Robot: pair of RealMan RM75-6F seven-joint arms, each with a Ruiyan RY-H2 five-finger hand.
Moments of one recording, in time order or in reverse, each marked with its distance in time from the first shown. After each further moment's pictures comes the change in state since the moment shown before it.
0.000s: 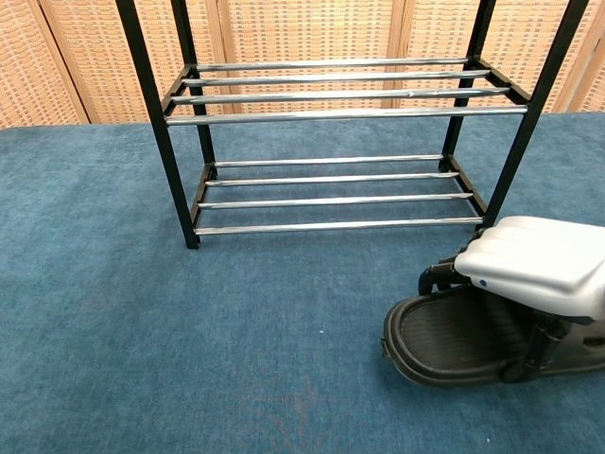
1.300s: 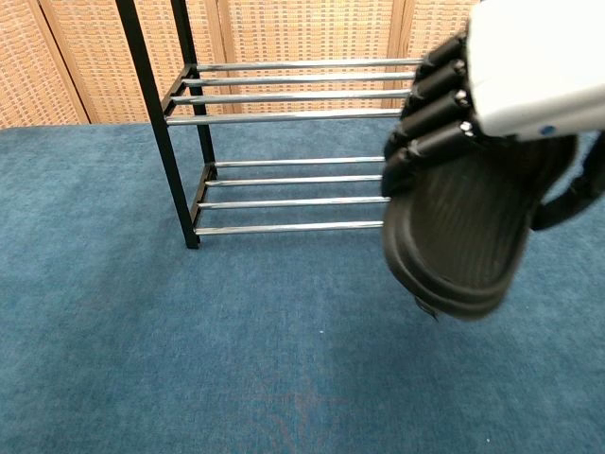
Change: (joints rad) left arm -0.054 -0.019 -0.047 0.000 -0.155 -0.117 0.058; right arm 0.300 0.524 0.057 0.056 -0.963 -0.093 0.538
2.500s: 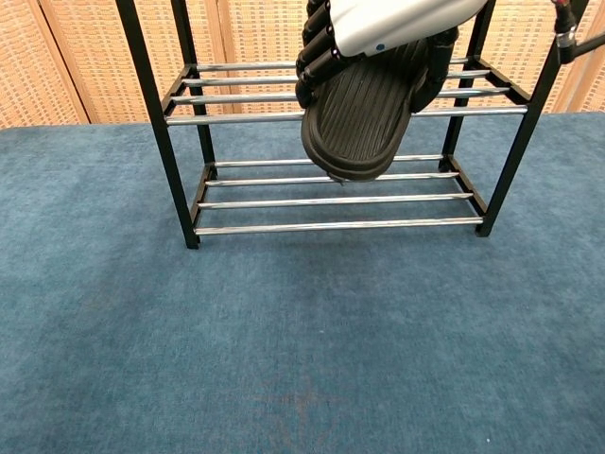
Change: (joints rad) left arm -0.017 0.005 -0.010 0.020 -0.044 -0.032 -0.030; right arm 0.290 -0.217 0.079 0.526 -0.084 -0.077 0.263
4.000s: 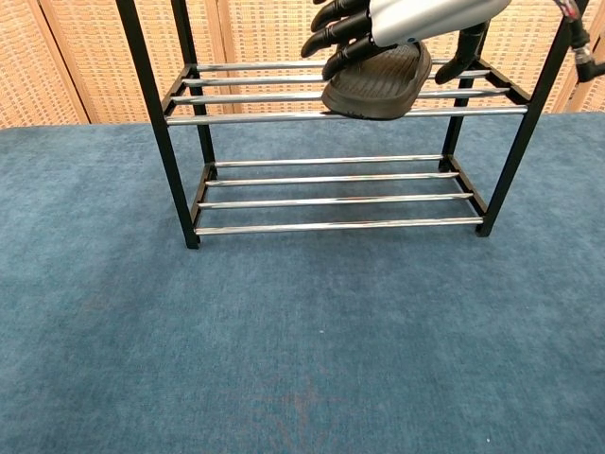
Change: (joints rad) left arm 0.003 0.001 0.008 -0.007 0.014 0.016 0.002; right arm -0.075 0.047 0.029 -0.094 0.206 -0.130 -0.342
